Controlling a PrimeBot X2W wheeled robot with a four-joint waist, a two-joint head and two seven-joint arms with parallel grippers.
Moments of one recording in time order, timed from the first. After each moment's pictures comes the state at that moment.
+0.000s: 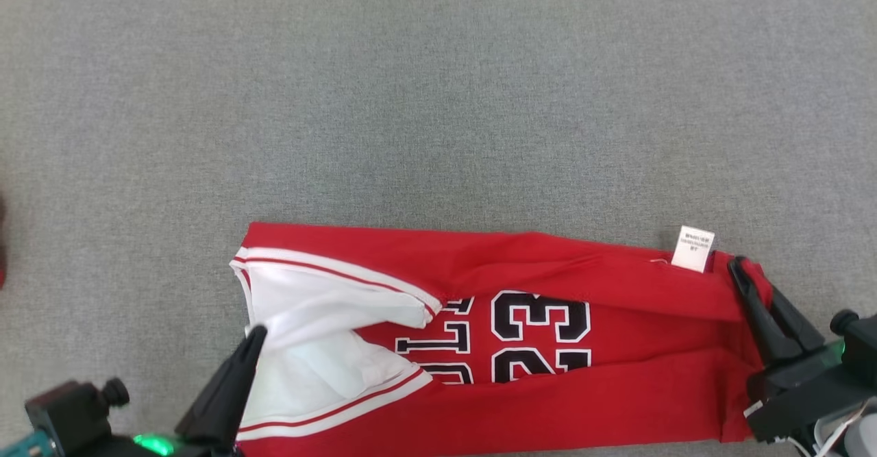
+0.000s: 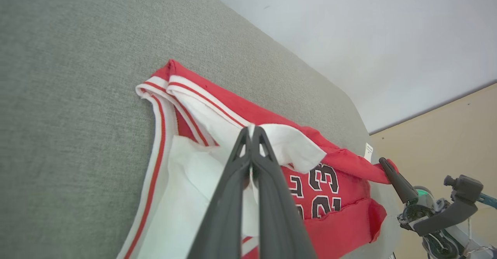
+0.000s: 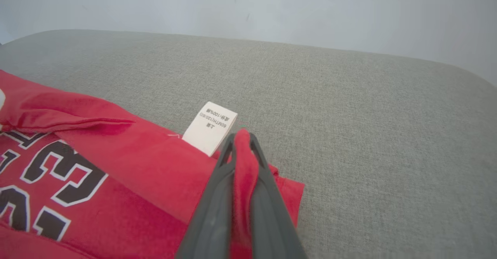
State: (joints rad) left arm -0.02 0.38 -0.22 -0.46 -0.94 0.07 0.15; right arm -0.17 -0.62 0.44 0.04 0.48 0.13 -0.26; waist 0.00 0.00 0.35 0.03
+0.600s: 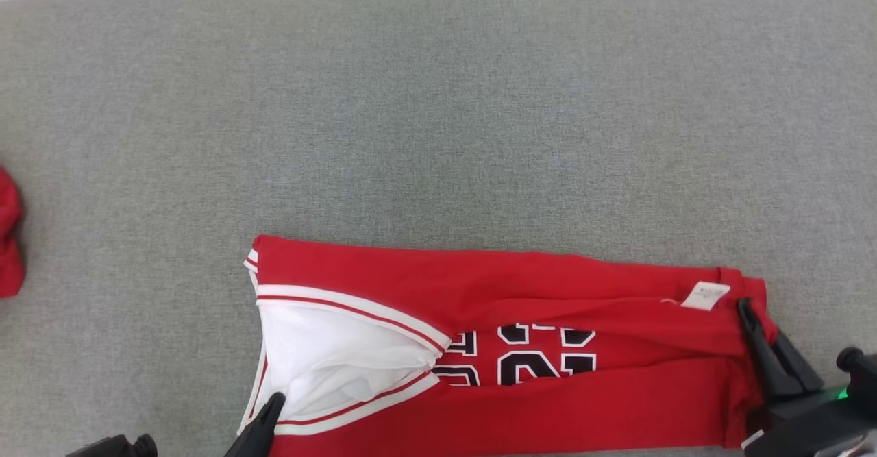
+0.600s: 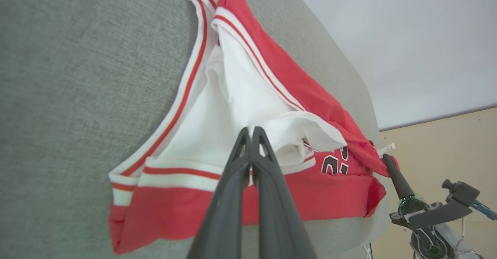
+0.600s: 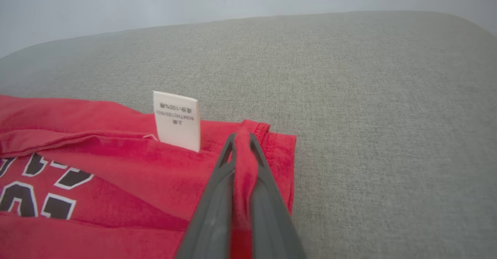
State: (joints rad) left arm 0.11 0.35 -0.25 -0.40 -1.01 0.07 0.15; right arm -0.08 -0.55 0.37 0.09 0.54 0.13 -0.26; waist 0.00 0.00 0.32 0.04
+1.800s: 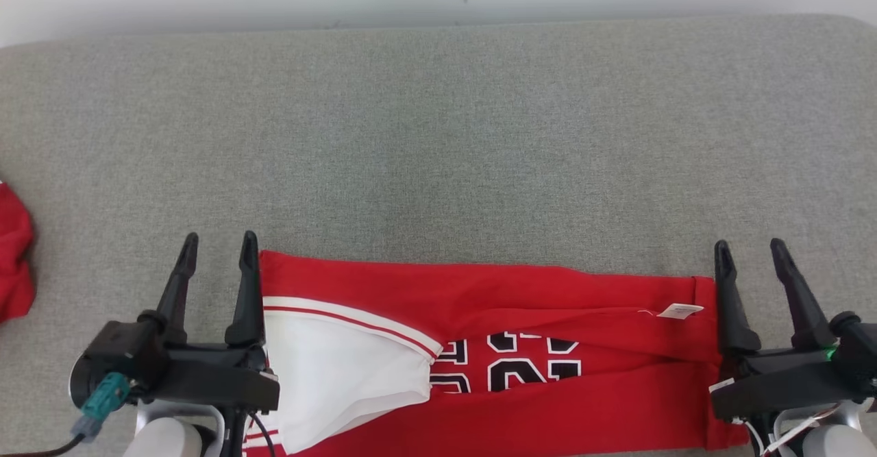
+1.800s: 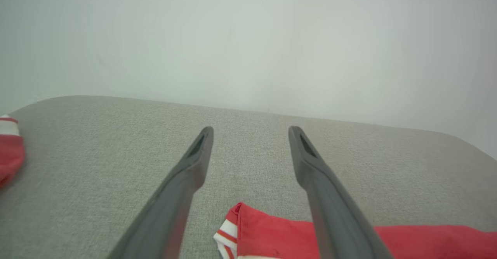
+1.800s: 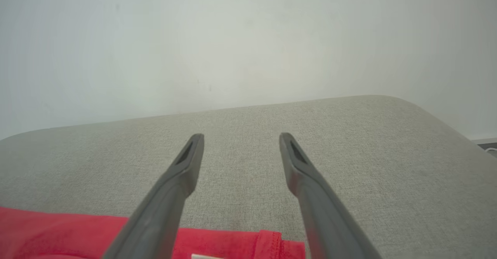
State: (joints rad) left arm -0.33 0.26 -0.29 -0.01 -0.46 0.22 -0.24; right arm -0.12 -0.22 0.11 -0.06 0.27 0.13 -0.19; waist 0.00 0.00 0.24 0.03
